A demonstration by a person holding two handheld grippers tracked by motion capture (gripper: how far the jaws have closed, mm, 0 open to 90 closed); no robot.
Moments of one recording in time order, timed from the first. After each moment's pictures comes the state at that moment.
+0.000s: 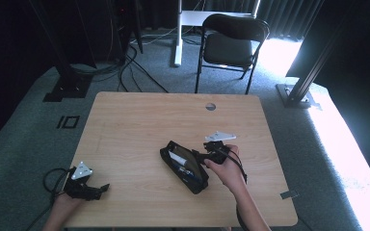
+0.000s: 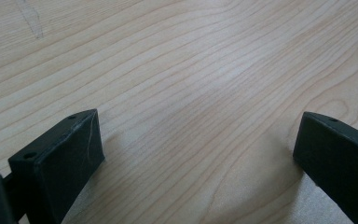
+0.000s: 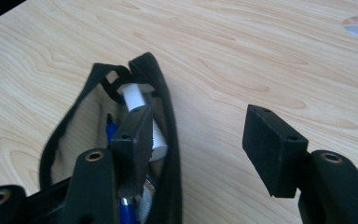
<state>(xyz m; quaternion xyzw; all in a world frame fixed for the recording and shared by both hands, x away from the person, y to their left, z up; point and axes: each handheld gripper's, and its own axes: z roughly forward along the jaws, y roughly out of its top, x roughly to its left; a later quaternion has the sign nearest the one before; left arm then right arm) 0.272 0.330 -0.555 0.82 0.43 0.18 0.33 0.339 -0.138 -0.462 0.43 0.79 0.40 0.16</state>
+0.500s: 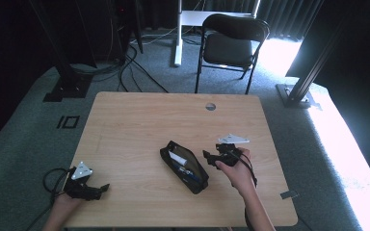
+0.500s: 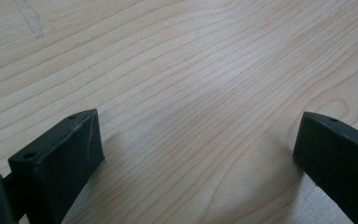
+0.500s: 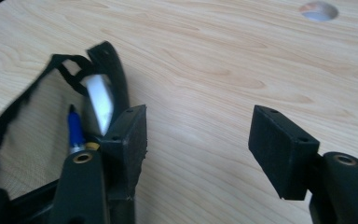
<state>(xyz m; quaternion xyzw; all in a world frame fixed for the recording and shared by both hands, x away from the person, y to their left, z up) 0.272 0.330 -0.555 0.82 0.43 0.18 0.33 0.337 -0.174 -0.477 0.46 0.77 0.40 0.17</state>
